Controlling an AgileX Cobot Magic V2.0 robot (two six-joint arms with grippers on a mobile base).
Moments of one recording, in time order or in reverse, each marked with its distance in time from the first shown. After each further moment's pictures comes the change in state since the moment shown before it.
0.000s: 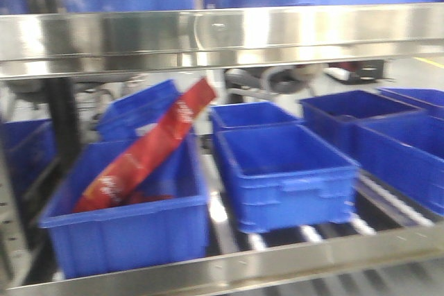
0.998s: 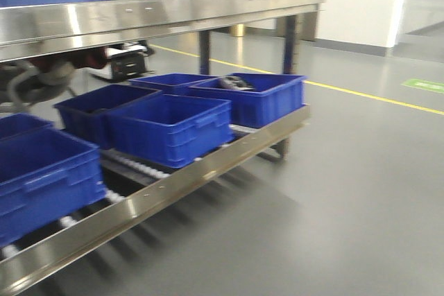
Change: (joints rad) left arm -0.004 0.007 0.000 -0.012 -0.025 0.008; right arm 0.004 0.000 0.000 0.053 0.144 0.002
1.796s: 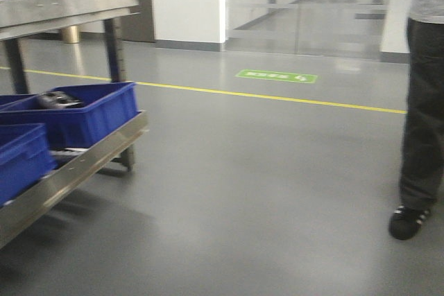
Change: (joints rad) left arm 0.000 0.000 0.000 0.000 0.000 0.000; right arm 0.000 0.000 0.000 0.002 0.002 0.000
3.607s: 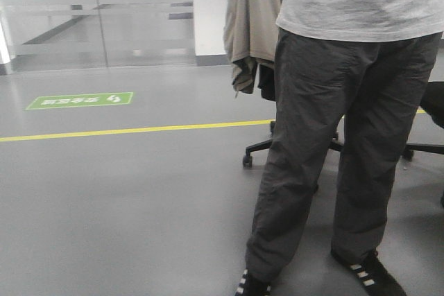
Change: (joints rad) left arm 0.000 0.000 0.000 0.036 -0.002 0.000; right arm 0.000 0.004 0.000 0.000 -0.028 0.000
